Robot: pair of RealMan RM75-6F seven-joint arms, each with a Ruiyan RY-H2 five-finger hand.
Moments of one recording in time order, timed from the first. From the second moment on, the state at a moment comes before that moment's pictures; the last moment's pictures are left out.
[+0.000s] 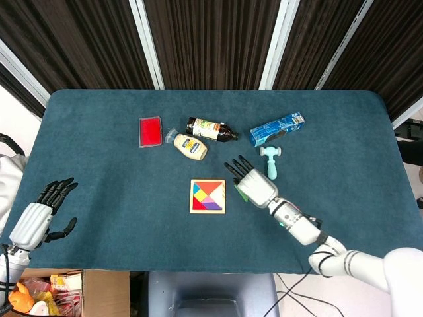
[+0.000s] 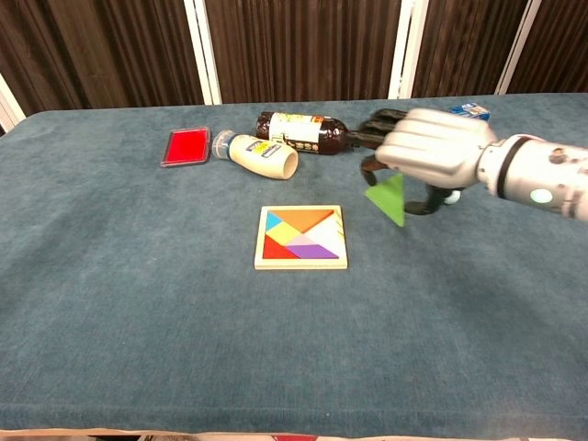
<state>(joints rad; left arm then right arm) -0.30 -1.13 0.02 -1.41 1.66 1.42 -0.42 0.80 -1.60 0.10 -1.14 -1.54 0.94 -0.54</state>
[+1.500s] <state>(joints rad) -0.29 -1.10 0.04 -1.40 1.70 1.47 -0.50 0.87 -1.95 0.14 -0.92 -1.45 0.98 -0.82</state>
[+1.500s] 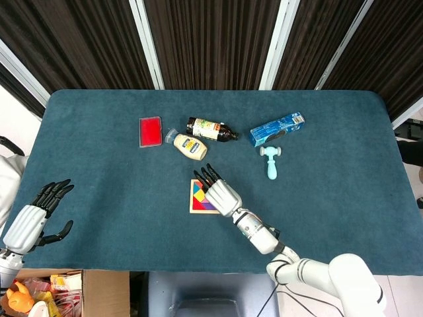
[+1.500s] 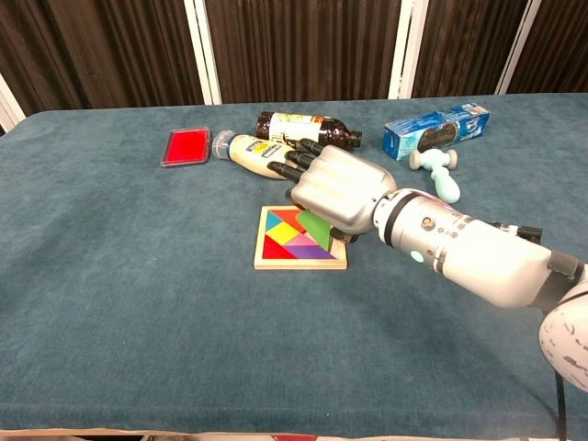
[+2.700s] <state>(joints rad) -0.29 -1.10 0.04 -1.40 1.70 1.47 -0.50 0.85 -1.93 0.12 -0.98 -1.42 0.98 -0.87</state>
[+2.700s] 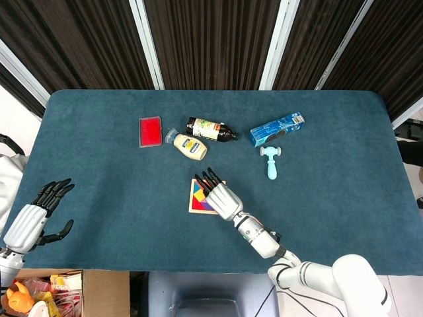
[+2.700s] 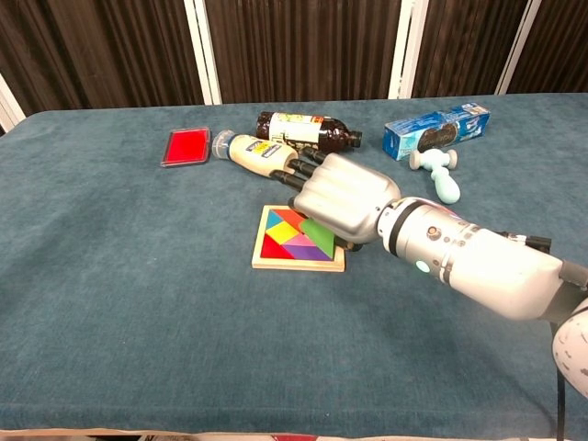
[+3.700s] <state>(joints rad) -0.29 -1.10 0.04 -1.40 1.70 1.46 -0.49 0.84 -1.86 0.15 -1.04 -1.35 0.96 -0.89</state>
